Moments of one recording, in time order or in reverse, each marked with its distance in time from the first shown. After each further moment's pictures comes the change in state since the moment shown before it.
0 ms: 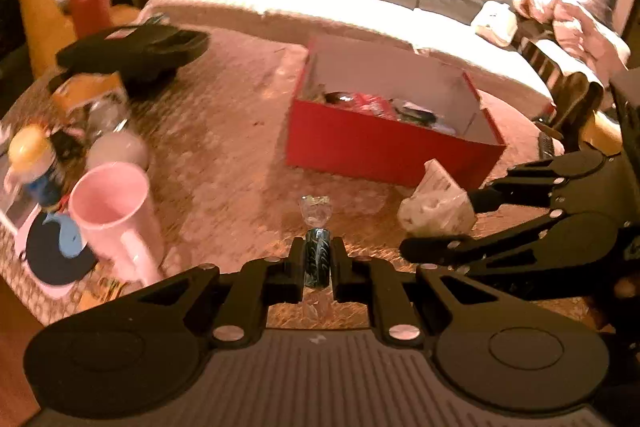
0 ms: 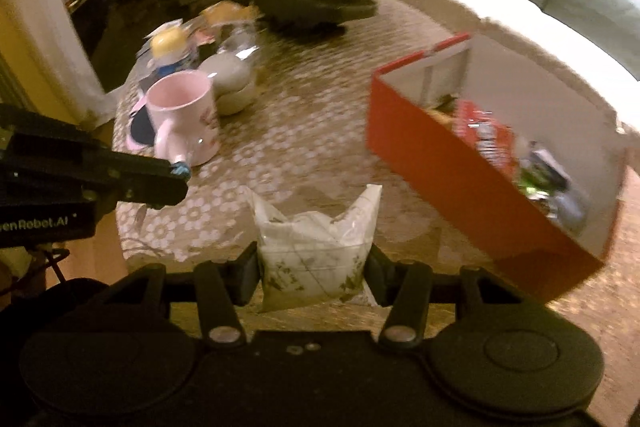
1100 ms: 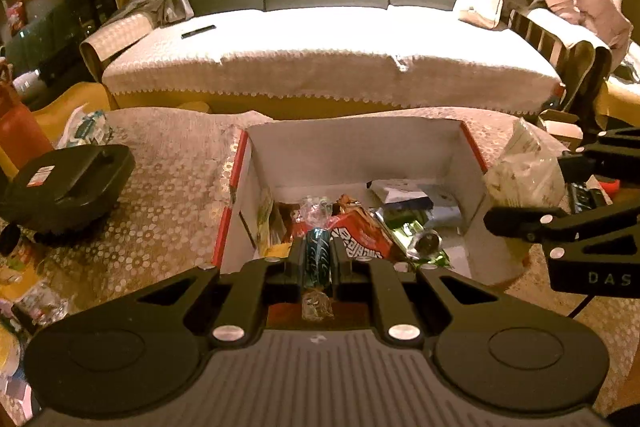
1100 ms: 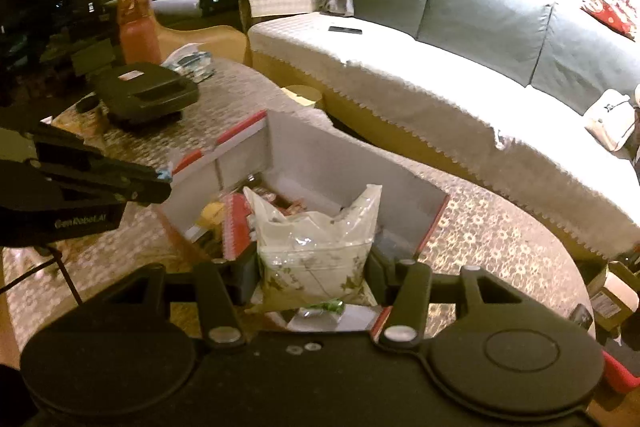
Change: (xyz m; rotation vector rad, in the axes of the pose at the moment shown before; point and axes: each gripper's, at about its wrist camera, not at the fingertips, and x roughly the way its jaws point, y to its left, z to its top) left arm 0.115 -0.084 0.148 0.212 -0.010 0.061; right arm -0.032 -0.146 0.046 0.139 -0.145 -0.260
